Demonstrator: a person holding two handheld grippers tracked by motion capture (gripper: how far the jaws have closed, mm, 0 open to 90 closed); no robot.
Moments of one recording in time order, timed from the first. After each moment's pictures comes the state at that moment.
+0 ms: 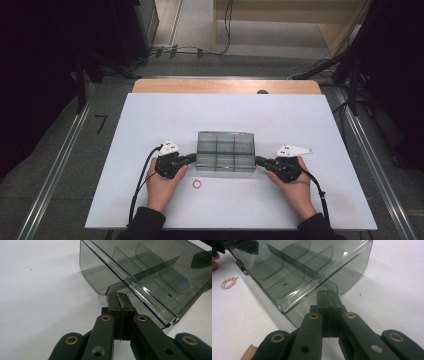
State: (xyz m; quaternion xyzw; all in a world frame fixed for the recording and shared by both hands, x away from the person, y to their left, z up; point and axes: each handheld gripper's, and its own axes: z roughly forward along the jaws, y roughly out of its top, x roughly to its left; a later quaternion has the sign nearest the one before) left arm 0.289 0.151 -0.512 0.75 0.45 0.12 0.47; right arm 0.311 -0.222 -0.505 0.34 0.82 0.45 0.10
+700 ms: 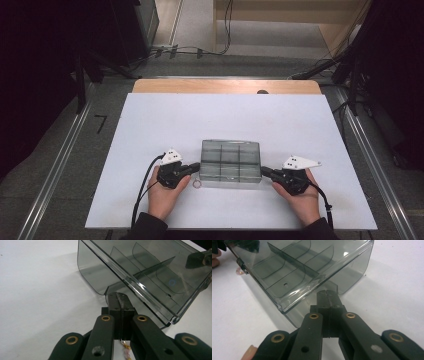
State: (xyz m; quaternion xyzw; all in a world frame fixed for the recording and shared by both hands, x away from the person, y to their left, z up) left arm 0.263 0.140 -0.513 0.76 0.44 0.09 0.48; right arm 0.278 -0.238 -0.505 0.34 0.82 0.45 0.10
